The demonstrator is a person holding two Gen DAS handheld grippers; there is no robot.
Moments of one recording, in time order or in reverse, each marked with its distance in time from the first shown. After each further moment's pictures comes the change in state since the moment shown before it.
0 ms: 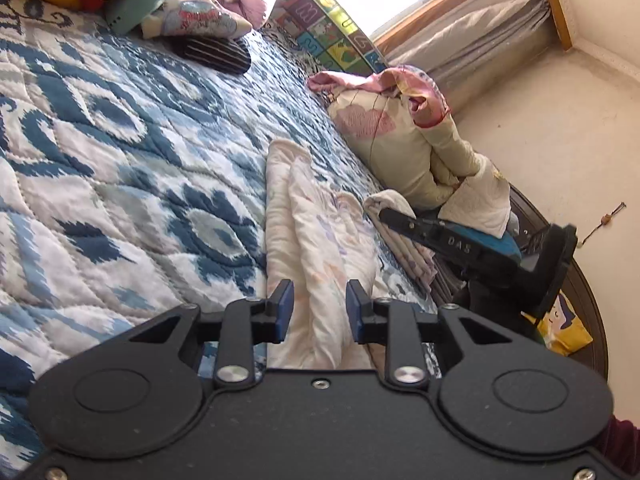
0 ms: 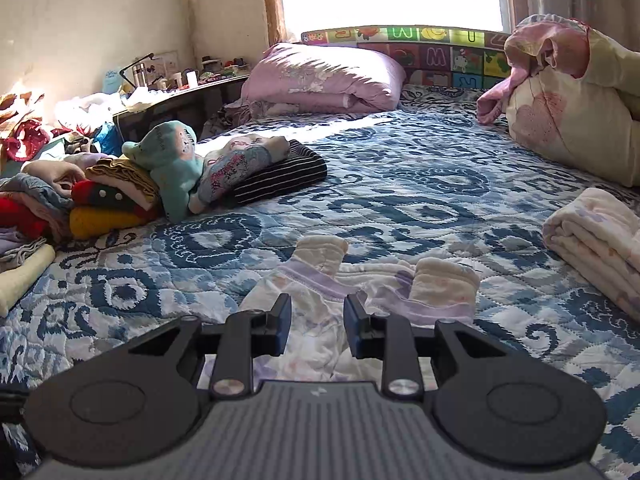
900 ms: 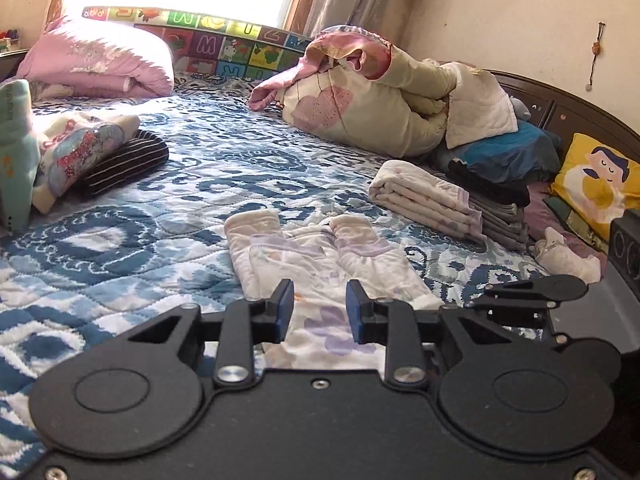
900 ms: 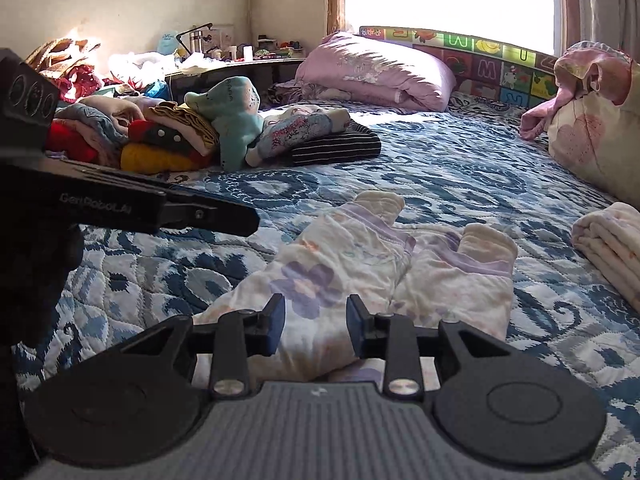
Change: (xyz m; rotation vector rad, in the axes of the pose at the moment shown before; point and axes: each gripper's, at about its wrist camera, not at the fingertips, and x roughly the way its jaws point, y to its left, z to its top) left arm 0.122 -0.053 0.049 0.614 0.103 0.094; right arm -0.016 0.038 -0.053 -0.159 0.023 0.057
